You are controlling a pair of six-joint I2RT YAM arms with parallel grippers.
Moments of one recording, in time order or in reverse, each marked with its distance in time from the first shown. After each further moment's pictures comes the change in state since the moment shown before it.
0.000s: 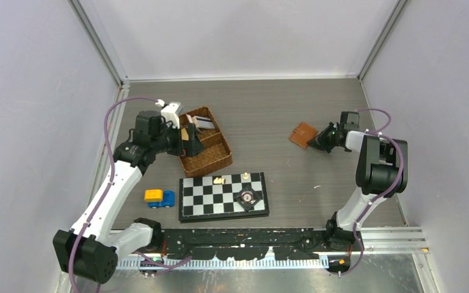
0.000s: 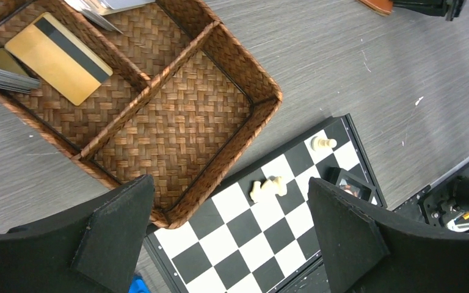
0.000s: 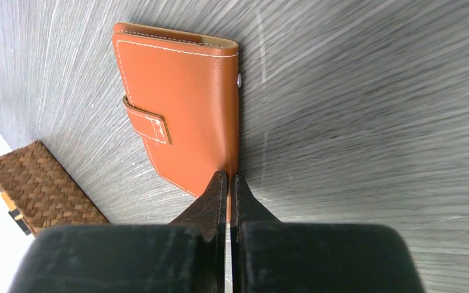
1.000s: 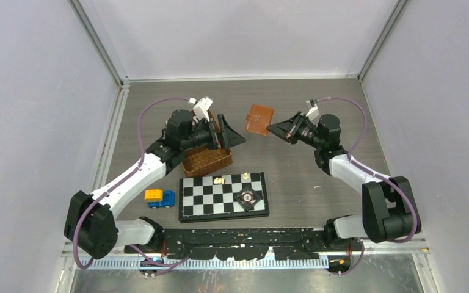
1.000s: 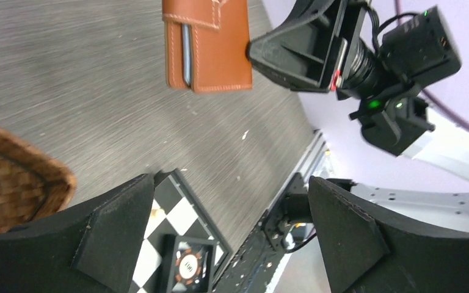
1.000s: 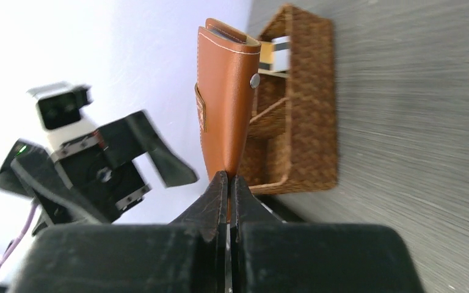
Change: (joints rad) left arm -0.269 0.195 -0.086 0.584 0.142 -0.523; right arm 0.379 -0.408 -0.278 0.657 -0.255 0.375
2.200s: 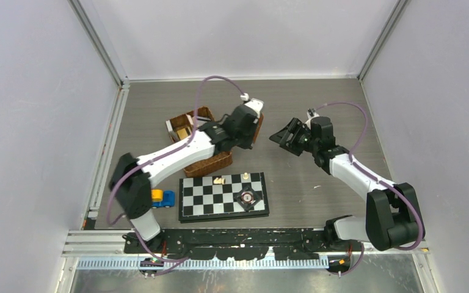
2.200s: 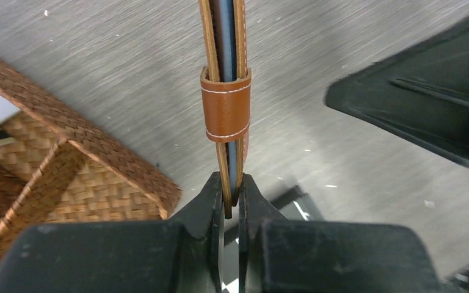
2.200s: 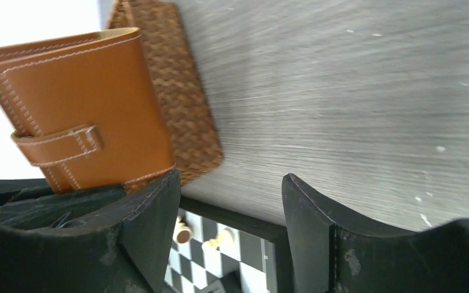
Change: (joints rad) left arm -0.323 0.383 0.489 -0.453 -0.638 0.377; right arm 0.061 -0.066 0.045 -0.424 0.264 -0.220
